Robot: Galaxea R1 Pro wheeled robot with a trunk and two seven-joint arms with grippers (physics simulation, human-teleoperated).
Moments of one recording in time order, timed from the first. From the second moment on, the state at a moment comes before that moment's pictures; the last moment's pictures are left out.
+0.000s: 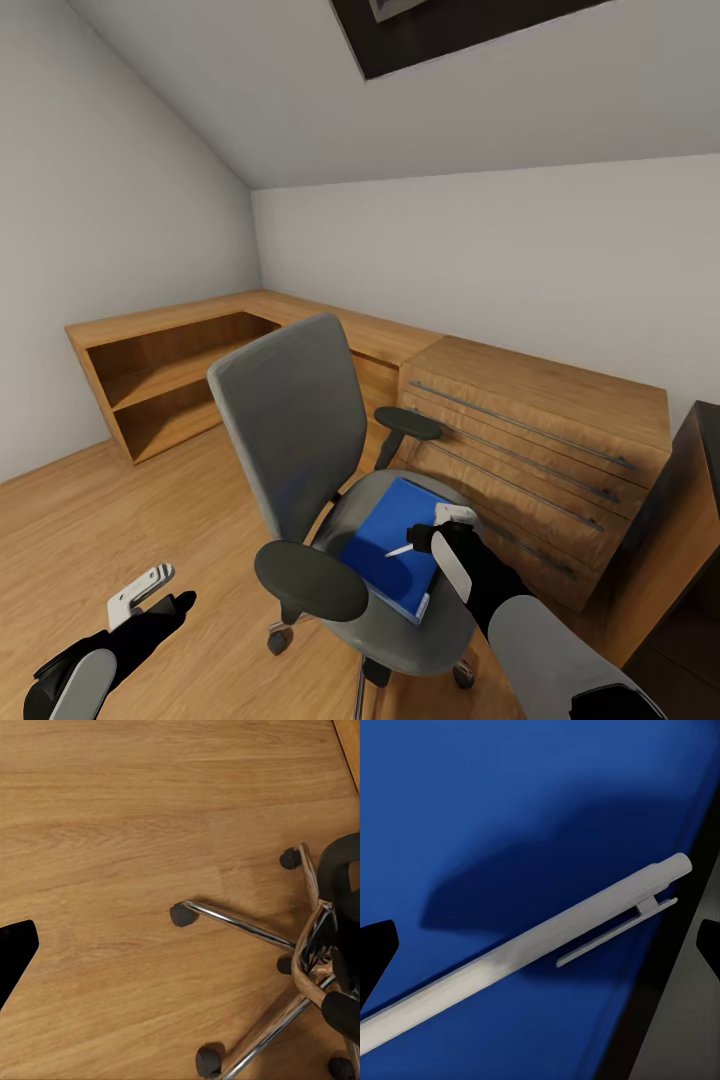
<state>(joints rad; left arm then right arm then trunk) -0.04 0.11 0.12 -1.59 0.84 0.66 0.57 -0.73 0.13 0.14 -0.54 -0.33 0.46 -0.31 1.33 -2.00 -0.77</state>
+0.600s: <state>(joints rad) -0.04 0.11 0.12 -1.59 0.84 0.66 0.57 -0.73 0.13 0.14 -0.54 -0.33 0.46 -0.31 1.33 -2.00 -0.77</state>
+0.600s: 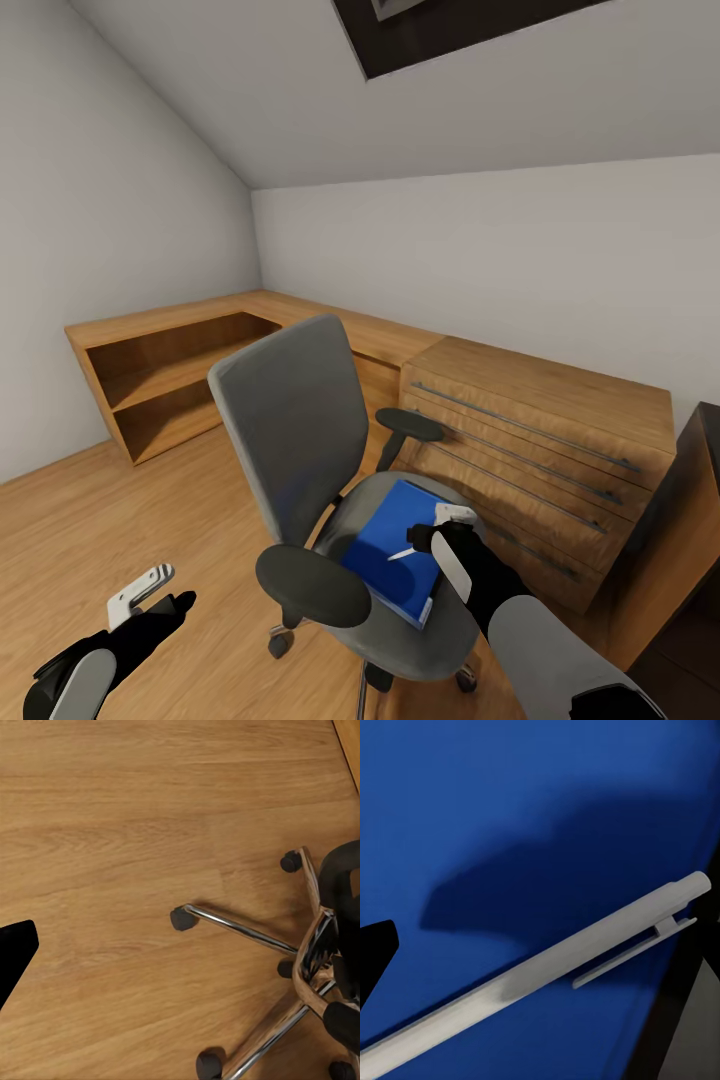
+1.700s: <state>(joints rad) -0.04 0.11 0.12 -1.59 0.84 0.66 0.58 -0.73 0.13 0.14 -0.55 -0.32 0.46 -0.30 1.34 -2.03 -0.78</state>
